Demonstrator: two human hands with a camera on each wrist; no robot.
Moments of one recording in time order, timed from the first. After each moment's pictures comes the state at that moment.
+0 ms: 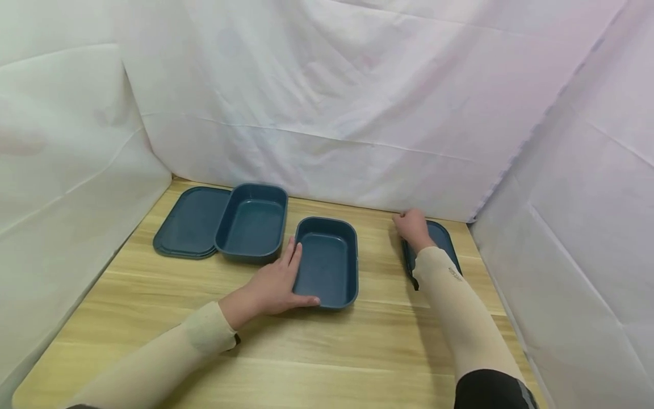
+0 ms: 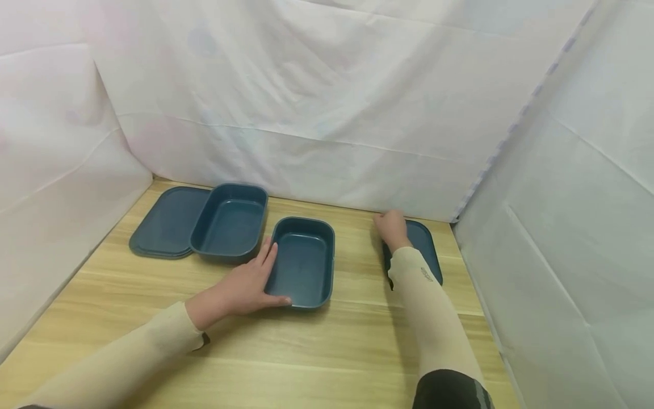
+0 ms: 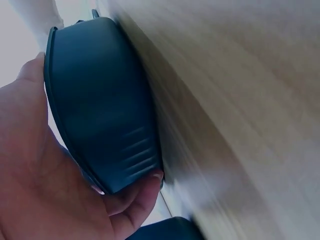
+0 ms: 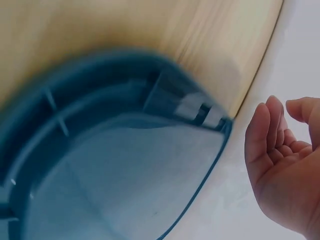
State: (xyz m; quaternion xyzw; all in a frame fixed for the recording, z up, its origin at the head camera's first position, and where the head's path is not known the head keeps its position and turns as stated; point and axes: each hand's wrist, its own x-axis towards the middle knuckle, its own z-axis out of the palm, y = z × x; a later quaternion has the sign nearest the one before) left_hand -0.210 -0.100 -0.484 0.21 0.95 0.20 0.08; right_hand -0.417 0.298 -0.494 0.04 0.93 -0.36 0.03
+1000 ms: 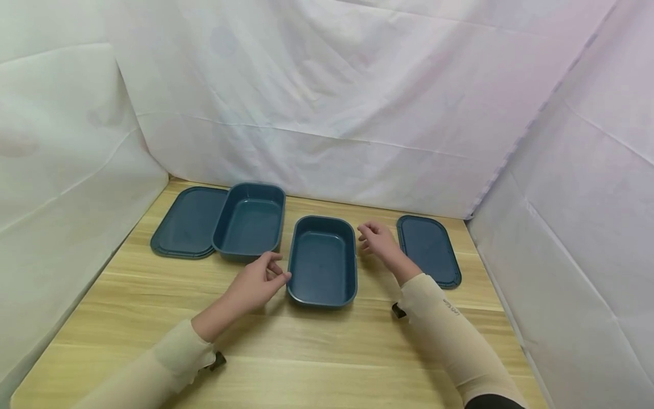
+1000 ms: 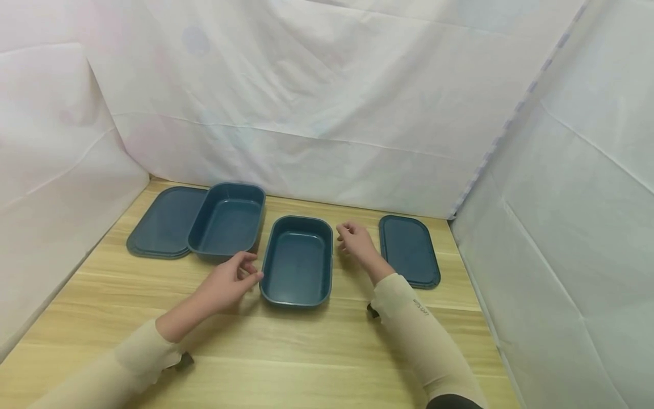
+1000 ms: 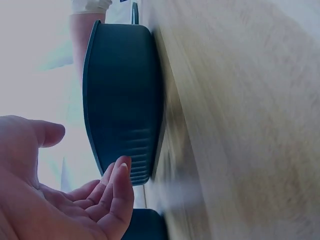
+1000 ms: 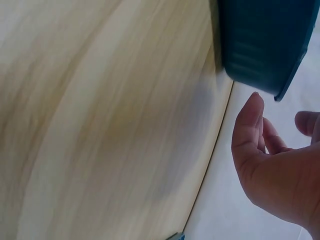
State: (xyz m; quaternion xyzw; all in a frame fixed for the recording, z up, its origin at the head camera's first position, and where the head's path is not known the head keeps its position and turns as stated) left_hand -0.194 -0.132 -0.481 0.06 0.89 0.46 0.06; right_hand -0.342 0.214 -0.492 -0.02 0.83 -0.54 0.11
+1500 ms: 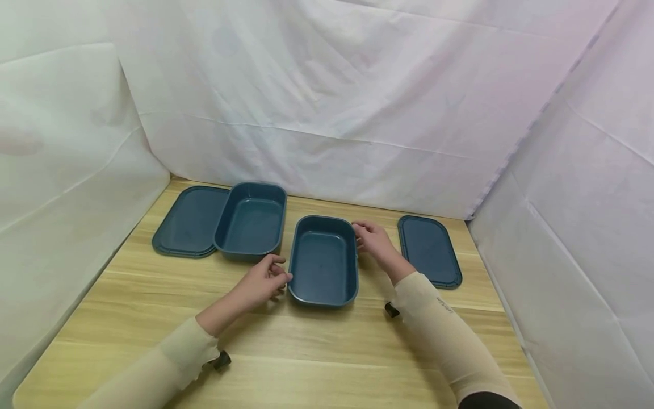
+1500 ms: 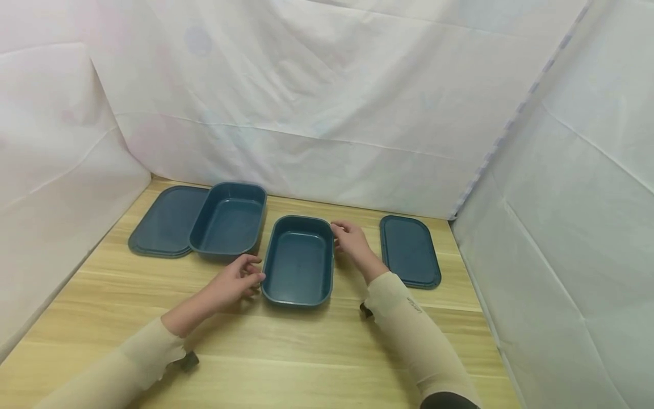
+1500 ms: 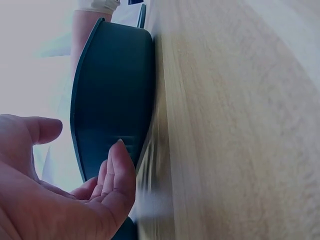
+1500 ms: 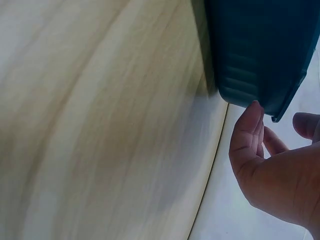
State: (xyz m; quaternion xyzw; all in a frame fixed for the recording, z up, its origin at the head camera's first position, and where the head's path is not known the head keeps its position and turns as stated) left_hand -0.197 -0.129 -0.491 0.01 0.79 0.59 0.13; right_hand -0.339 0.195 -0.492 -0.02 0.81 -0.57 0.12
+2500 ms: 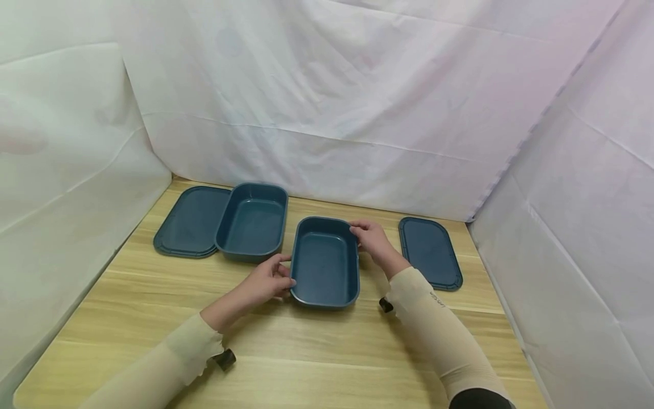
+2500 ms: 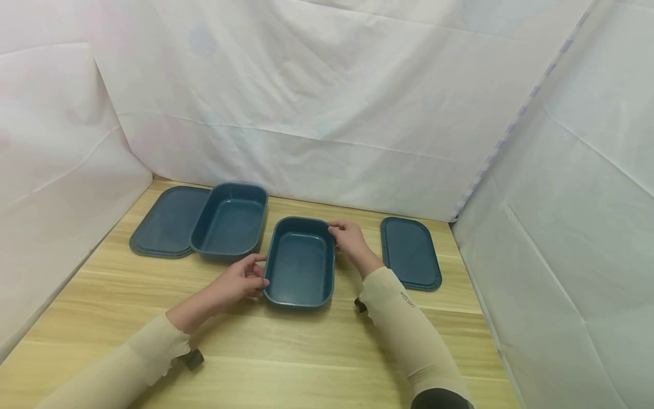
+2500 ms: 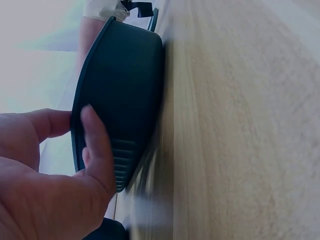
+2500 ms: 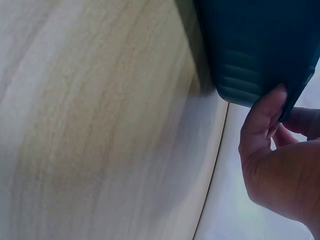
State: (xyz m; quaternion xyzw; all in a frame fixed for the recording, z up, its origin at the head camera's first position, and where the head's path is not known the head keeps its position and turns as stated) left_hand -0.208 -0.125 -0.493 0.03 0.73 0.66 0.18; right_hand -0.350 0.184 -0.488 -0.01 0.81 -0.57 0.14
